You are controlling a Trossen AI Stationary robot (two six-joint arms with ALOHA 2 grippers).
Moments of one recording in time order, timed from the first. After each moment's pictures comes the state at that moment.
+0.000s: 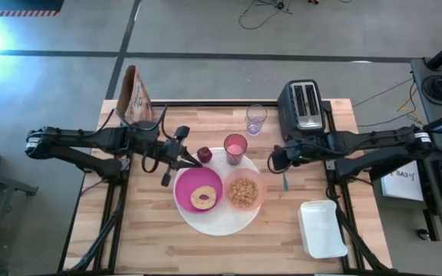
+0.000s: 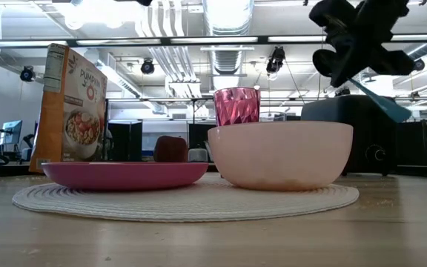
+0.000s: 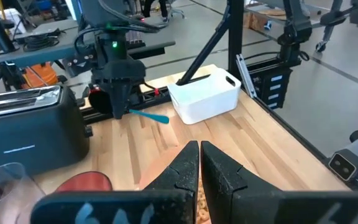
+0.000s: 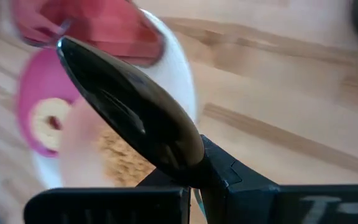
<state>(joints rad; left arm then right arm) -0.02 1.07 0.99 -0.21 0.22 0.21 0.04 1.08 0.92 -0.86 0.18 1.25</state>
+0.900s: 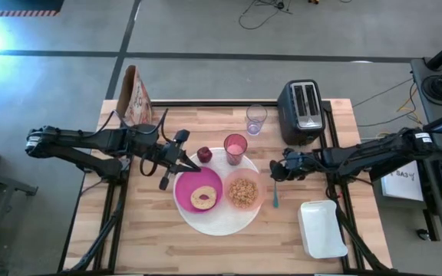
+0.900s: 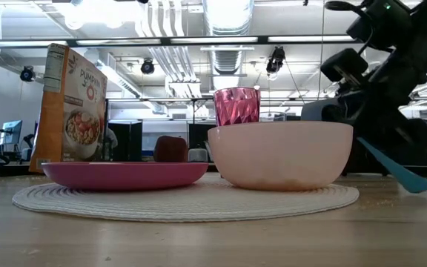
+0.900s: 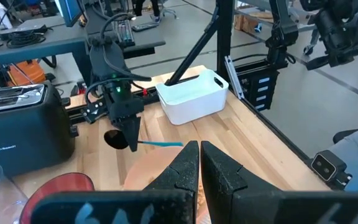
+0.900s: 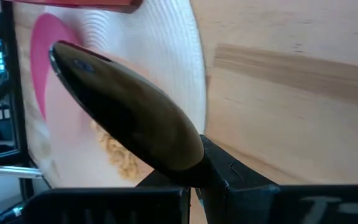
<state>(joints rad) -0.06 1.07 0.99 -0.22 0.22 0.17 0.04 1.04 0.39 -0.15 -0.01 1.44</state>
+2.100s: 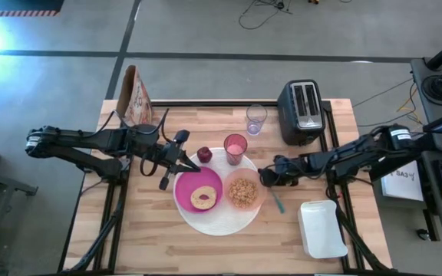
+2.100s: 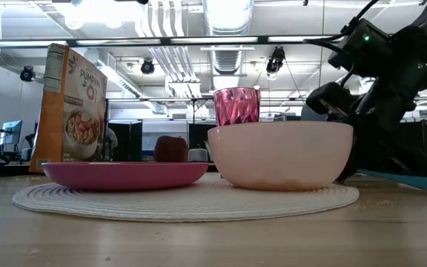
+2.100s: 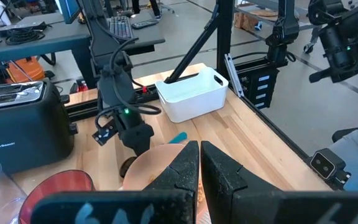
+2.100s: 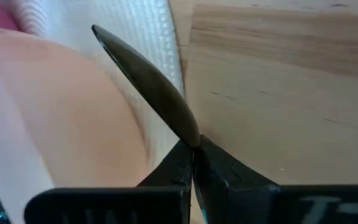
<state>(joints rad) -0.06 1.07 0.99 -0.23 0.22 0.17 0.05 1.36 0.39 0.09 -0.08 1.49</state>
